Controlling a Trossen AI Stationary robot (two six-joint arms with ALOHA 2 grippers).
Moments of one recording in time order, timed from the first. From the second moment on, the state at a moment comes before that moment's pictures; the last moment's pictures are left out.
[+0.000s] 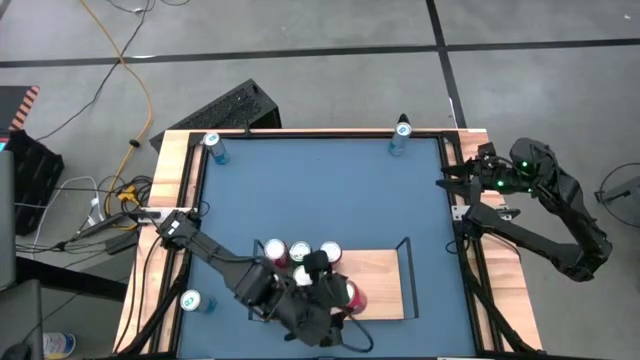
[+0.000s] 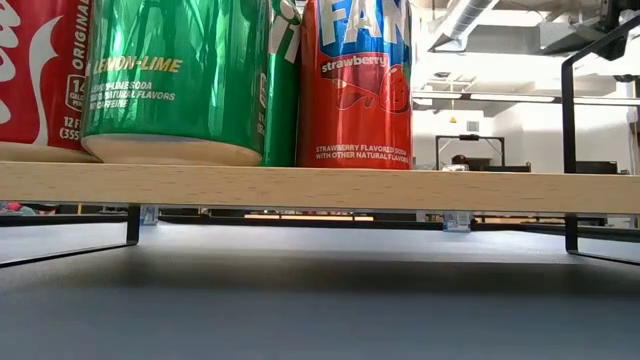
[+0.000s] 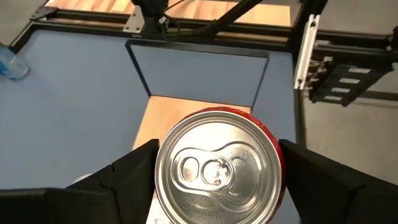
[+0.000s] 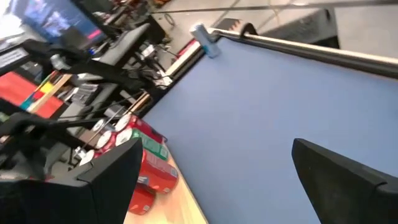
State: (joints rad) left arm -0.56 2.13 2.35 -0.91 -0.59 -0.47; right arm -0.71 0.36 0.91 -0.91 -0.40 0.50
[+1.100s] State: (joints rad) left arm -0.64 2.23 2.35 -1.13 -0.64 -0.92; right arm -0.71 0.36 0.91 -0.94 -0.40 0.48
